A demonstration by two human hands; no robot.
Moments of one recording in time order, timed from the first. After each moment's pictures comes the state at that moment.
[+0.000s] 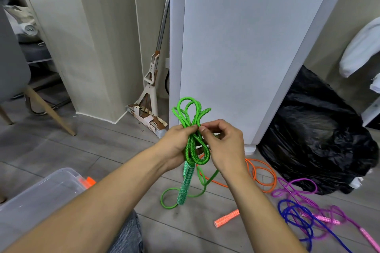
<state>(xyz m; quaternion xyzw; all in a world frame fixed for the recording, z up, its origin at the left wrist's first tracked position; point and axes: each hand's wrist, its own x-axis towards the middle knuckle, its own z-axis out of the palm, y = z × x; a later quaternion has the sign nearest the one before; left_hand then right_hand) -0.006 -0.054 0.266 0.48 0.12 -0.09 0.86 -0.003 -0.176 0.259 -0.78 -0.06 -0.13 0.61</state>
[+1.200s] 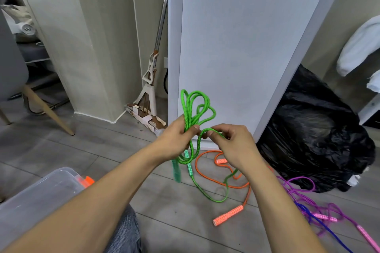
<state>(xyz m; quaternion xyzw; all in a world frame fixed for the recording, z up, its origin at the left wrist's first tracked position) 0.001 -0.031 0.254 0.83 -0.08 0.02 0.56 -0.001 -0.218 0.278 -0.88 -0.12 -0.04 0.46</state>
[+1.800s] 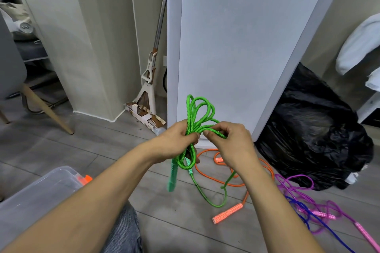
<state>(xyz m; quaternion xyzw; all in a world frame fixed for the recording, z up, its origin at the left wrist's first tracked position) -0.008 -0.032 0.264 0.78 -0.06 -0.10 0.61 -0.002 -0.211 0.270 -0.89 -0.09 -0.09 0.45</state>
